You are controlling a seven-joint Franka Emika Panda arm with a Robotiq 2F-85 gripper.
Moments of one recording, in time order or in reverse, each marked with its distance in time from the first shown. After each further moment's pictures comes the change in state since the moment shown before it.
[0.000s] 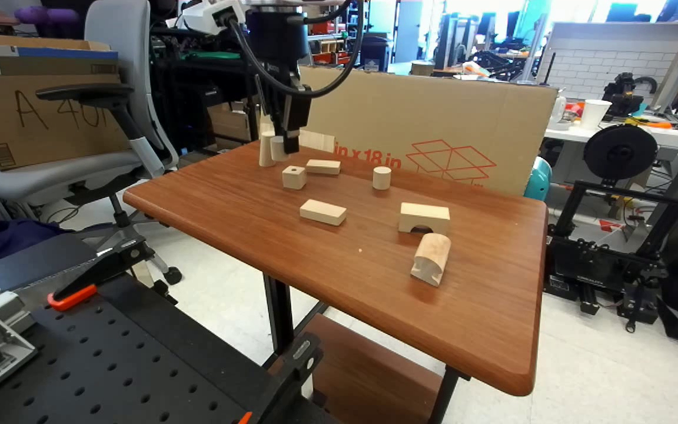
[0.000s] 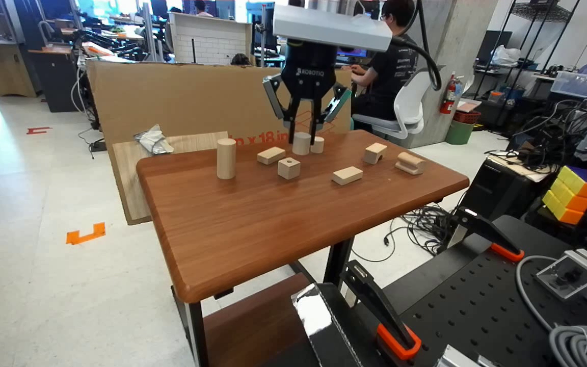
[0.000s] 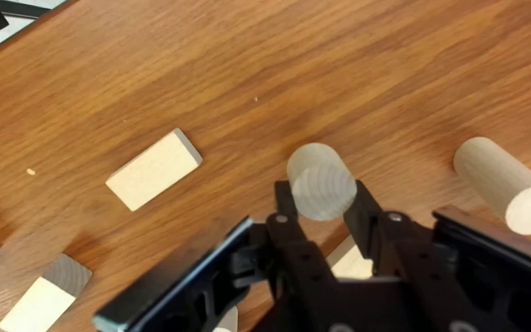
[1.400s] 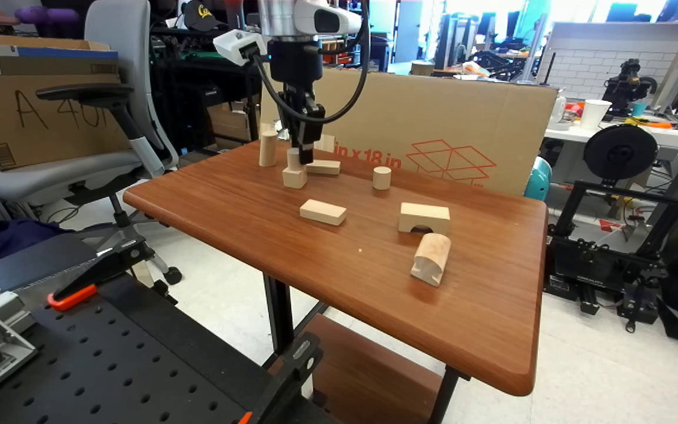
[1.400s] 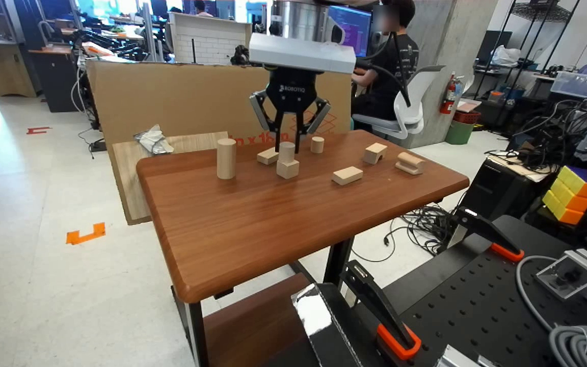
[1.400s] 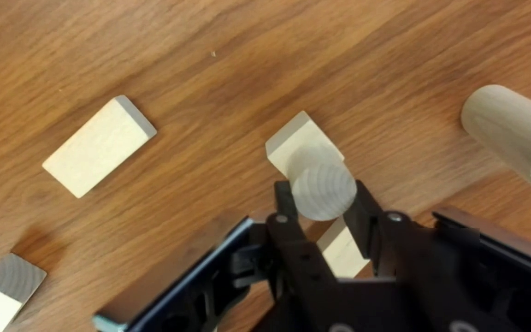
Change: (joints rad) arm 0.007 0.148 -0.009 0.150 -0.002 -0.001 0.064
